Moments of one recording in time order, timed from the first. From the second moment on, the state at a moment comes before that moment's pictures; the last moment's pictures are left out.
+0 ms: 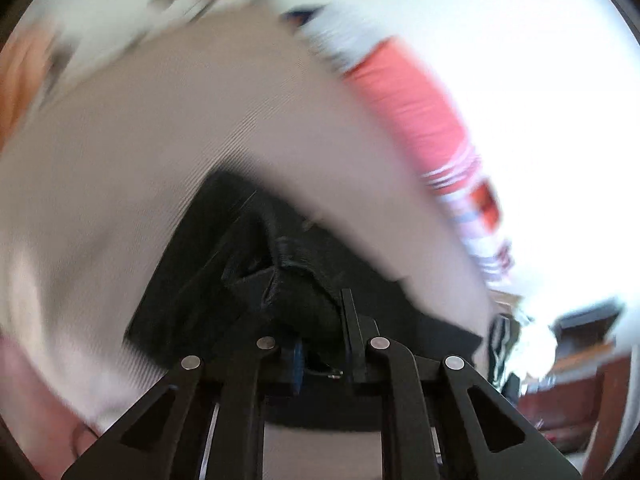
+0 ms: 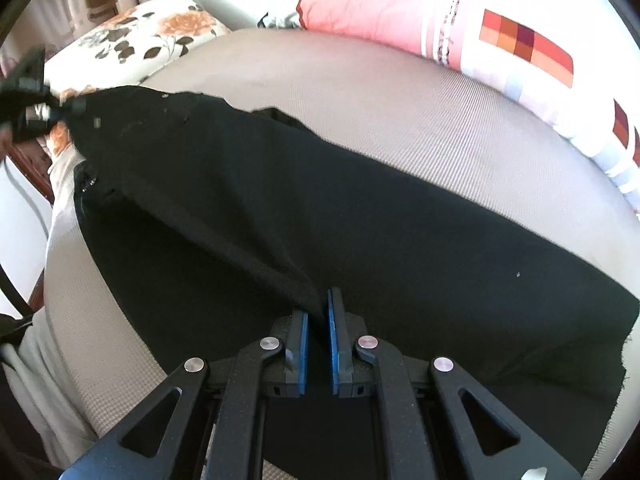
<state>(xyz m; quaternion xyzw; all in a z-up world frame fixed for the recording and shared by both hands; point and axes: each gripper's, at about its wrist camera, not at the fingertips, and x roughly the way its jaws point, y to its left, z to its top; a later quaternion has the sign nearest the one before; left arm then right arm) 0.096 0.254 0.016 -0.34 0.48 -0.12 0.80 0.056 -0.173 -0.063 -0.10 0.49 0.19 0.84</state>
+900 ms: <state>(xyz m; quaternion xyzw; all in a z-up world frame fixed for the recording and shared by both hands) 0.073 0.244 -0.067 -0.11 0.59 -0.12 0.79 0.021 -0.154 -0.092 -0.08 0.54 0.22 0.81</state>
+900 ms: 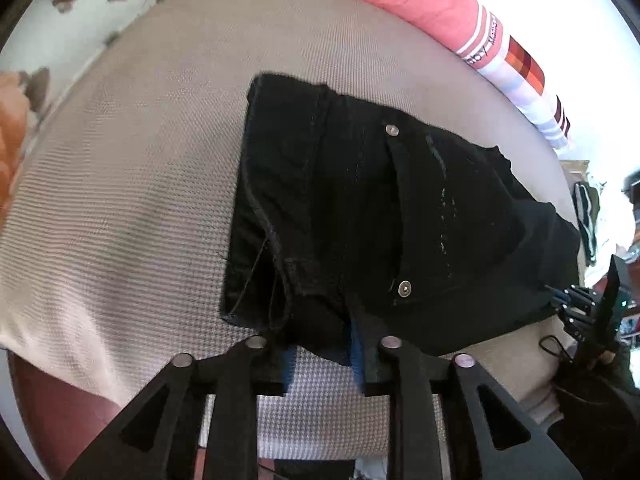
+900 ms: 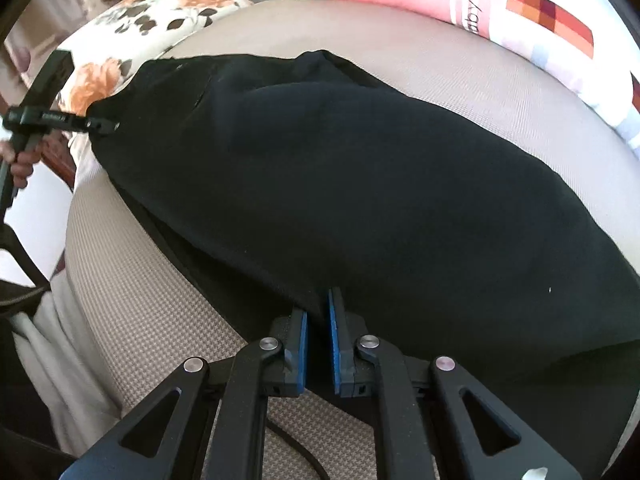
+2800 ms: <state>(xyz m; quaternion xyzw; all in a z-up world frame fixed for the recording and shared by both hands) 0.051 -0.086 -0.072 0.13 0.48 -0.32 0.80 0.001 -0.487 -0.106 0.43 0.40 -0.12 0.80</state>
